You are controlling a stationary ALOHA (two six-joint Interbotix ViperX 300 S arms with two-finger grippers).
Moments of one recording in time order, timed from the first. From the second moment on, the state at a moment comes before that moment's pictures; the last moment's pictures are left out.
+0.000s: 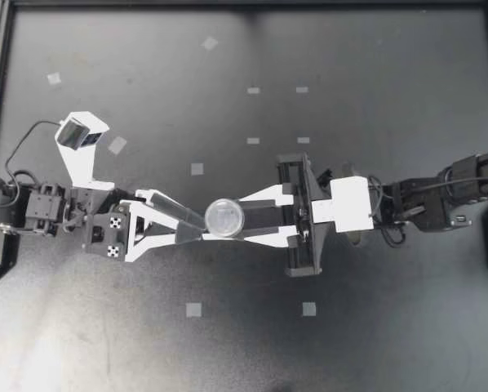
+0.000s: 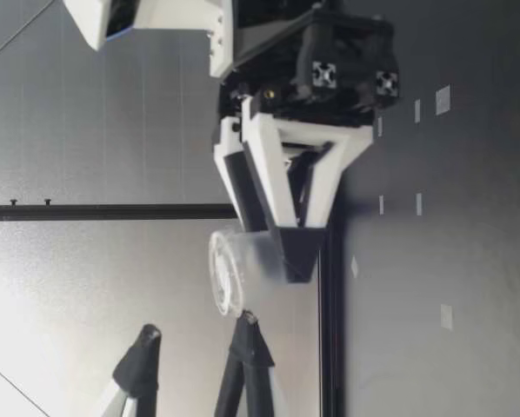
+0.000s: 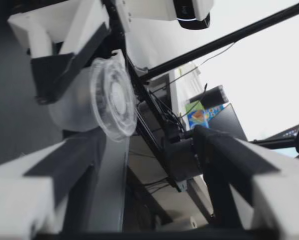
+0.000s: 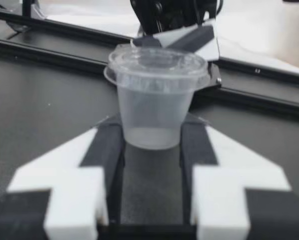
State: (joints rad) left arm -0.03 -0.17 1.08 0.12 -0.92 -1.18; right arm -0.09 0.33 0.80 -0.18 -1.15 -0.12
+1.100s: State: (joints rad) left arm -0.04 -0.23 1.13 0.08 -0.83 -0.16; right arm -0.06 0.15 0.93 -0.24 -1.24 0.17
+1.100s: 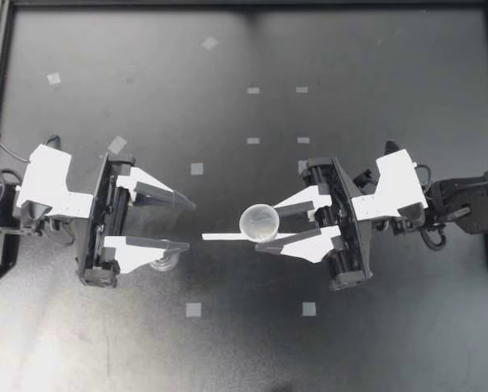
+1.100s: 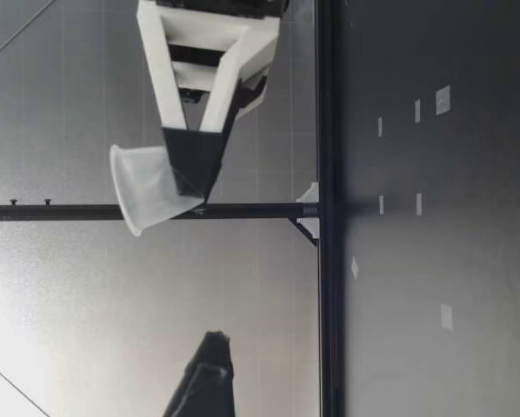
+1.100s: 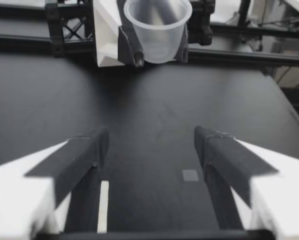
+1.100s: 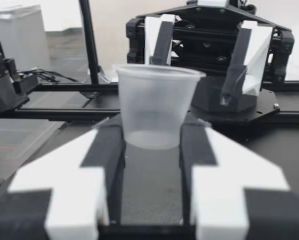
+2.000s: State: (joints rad) left arm -0.04 -0.20 1.12 0.08 -0.83 -0.14; right arm -0.06 0.13 0.93 -0.24 -1.17 0.17
